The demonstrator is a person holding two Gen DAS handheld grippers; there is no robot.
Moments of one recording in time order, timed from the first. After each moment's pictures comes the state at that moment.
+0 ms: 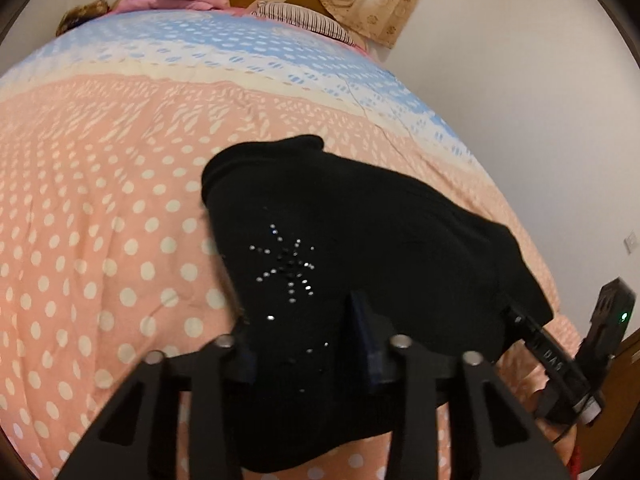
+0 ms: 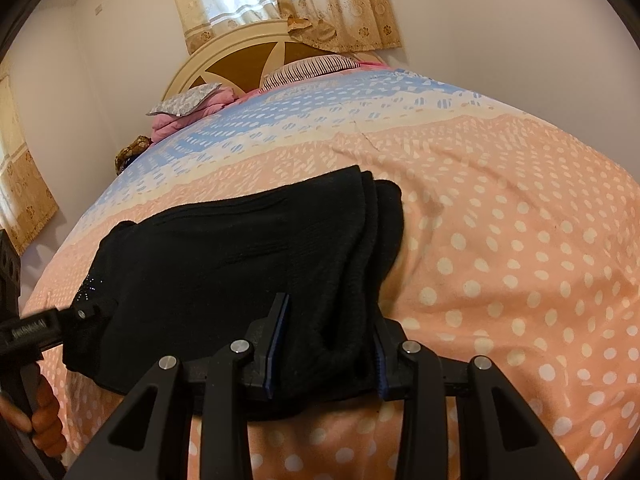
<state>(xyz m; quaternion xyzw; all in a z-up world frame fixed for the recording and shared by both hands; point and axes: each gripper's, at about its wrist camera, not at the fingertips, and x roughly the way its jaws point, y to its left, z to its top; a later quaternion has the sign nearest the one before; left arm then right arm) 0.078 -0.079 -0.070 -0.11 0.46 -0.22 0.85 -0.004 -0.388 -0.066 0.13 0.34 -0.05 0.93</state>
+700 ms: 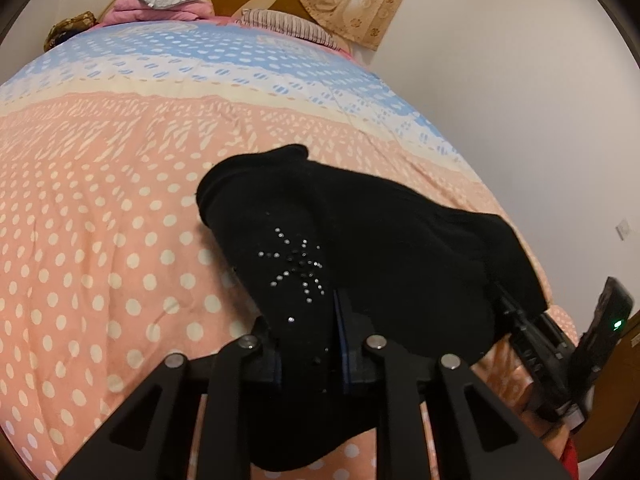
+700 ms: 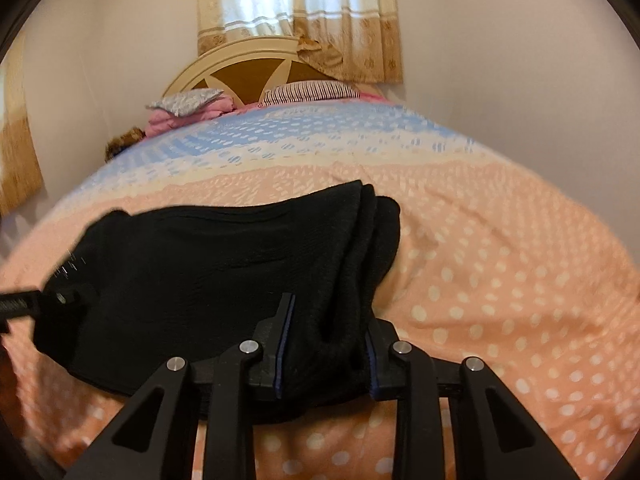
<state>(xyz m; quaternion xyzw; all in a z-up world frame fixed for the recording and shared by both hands) 0.074 -0.074 -0.056 -0.11 0.44 -0.25 0.85 -0.014 -0.363 -0.056 0.03 0.30 -0.09 0.95</state>
